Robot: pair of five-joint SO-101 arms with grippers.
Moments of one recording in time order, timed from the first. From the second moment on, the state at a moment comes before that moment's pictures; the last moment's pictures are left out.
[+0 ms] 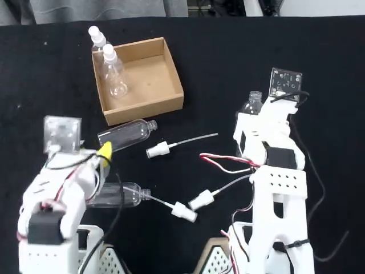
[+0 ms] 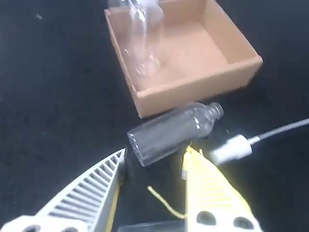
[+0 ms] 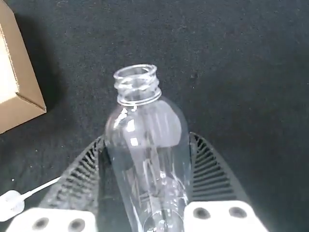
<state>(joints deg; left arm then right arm) -2.5 -83.9 58.5 69.2 -5.1 7.6 -43.1 53.5 44.1 -3.4</state>
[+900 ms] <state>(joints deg) 17.2 -50.1 49.1 69.3 12.6 7.6 -43.1 53.5 43.1 -3.4</state>
